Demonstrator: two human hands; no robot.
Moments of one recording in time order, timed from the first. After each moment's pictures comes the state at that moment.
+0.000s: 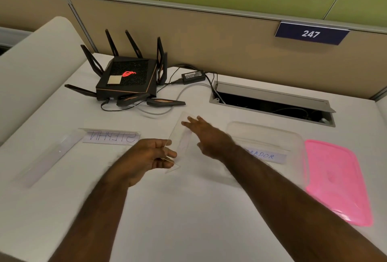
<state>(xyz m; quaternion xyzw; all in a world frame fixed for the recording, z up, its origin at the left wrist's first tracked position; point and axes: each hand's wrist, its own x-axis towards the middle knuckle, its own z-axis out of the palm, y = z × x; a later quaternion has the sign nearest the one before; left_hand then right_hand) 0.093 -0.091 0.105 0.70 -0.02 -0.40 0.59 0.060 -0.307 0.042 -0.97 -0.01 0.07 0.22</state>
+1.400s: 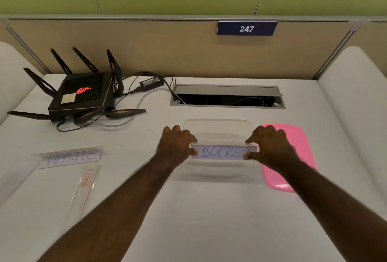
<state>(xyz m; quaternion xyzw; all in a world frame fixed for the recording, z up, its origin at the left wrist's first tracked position) 0.058 -0.269 0.044 0.87 -0.48 -0.05 0.01 -0.141 -0.492 0.052 -0.97 0.22 0.05 0.04</state>
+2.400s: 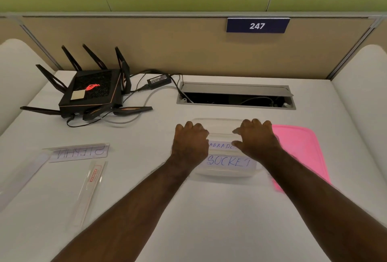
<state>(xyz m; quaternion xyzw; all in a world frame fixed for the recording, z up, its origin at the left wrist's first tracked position) 0.032 -0.286 0.051 0.88 -0.47 0.07 0.04 -0.081 -0.462 0.061 -0.98 0.19 0.07 -0.03</state>
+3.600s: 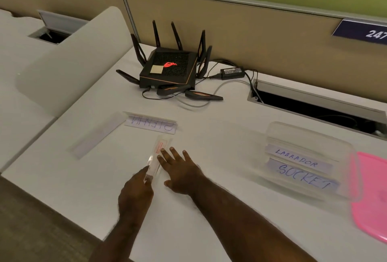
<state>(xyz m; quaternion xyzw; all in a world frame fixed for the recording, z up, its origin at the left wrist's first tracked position) 0.035 0.048 -0.003 0.96 0.04 -0.06 0.26 0.064 -0.109 -0.047 -0.97 -0.17 0.16 0.12</state>
